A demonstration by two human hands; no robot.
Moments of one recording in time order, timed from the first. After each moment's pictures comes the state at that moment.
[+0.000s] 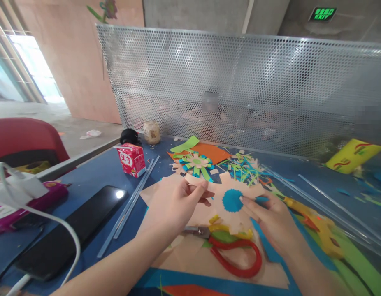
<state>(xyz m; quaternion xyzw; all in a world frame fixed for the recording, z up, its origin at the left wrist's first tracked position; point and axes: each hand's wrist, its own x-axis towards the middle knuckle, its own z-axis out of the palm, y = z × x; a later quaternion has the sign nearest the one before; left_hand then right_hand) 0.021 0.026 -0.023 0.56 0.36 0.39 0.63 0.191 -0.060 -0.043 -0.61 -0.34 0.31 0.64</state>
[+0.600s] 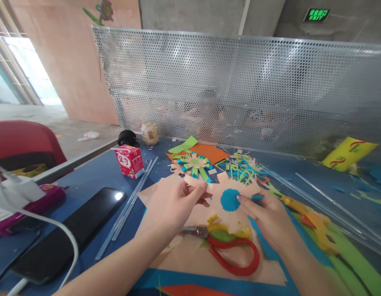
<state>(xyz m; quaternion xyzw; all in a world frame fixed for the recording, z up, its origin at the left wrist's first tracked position) 0.020 0.020 -0.012 0.55 0.35 0.38 0.66 0.186 -0.060 -0.036 -0.59 -0.35 0.35 0.64</state>
